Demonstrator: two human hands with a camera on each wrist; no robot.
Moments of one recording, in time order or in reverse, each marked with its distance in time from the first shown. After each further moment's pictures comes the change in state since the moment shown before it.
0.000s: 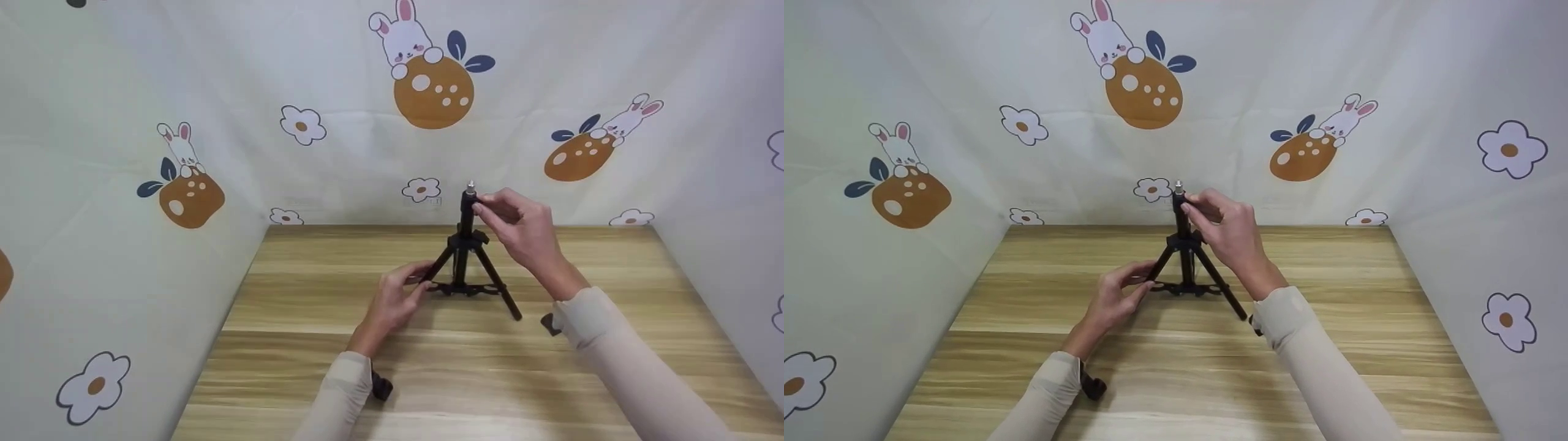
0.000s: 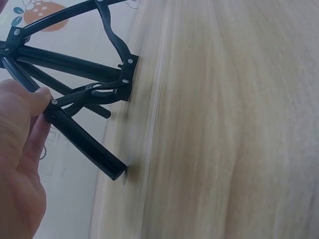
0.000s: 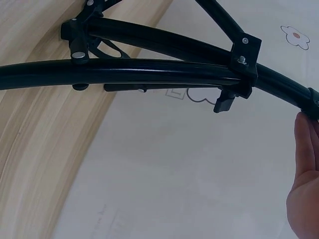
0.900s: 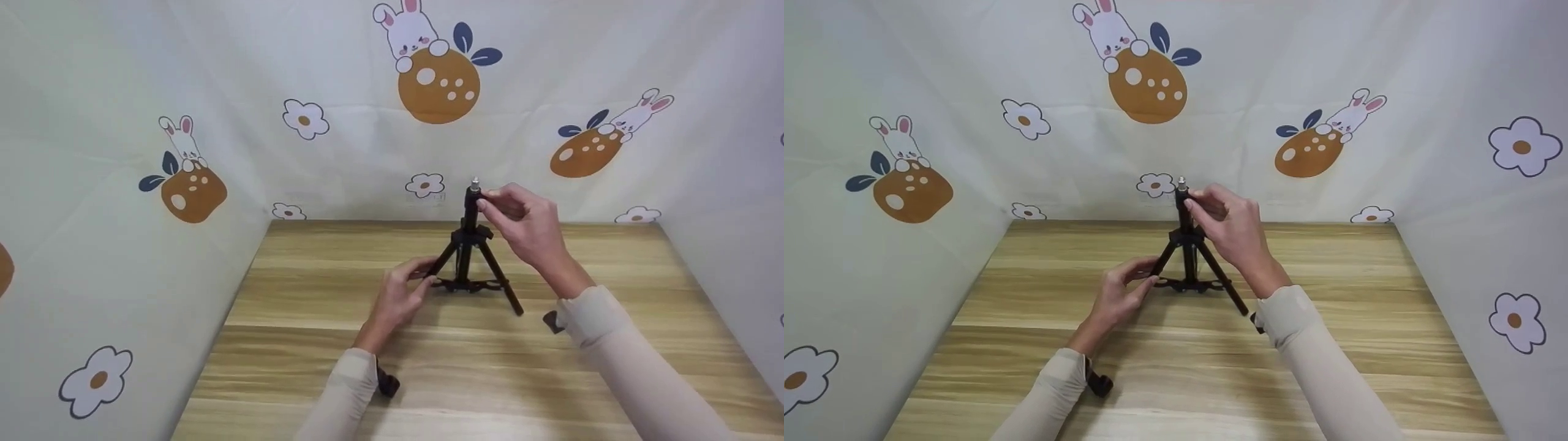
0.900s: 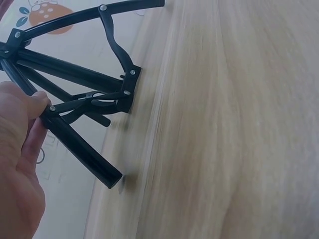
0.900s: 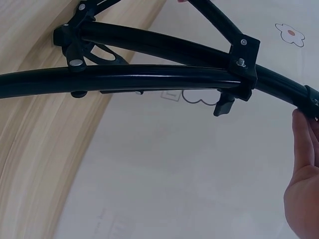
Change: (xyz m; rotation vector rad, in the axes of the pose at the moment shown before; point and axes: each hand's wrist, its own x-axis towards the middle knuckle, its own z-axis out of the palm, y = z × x) left_hand -0.001 0.004 0.005 -0.037 0.042 -0.062; right_hand 0.000 -0.002 0.003 0.081 0.007 0.093
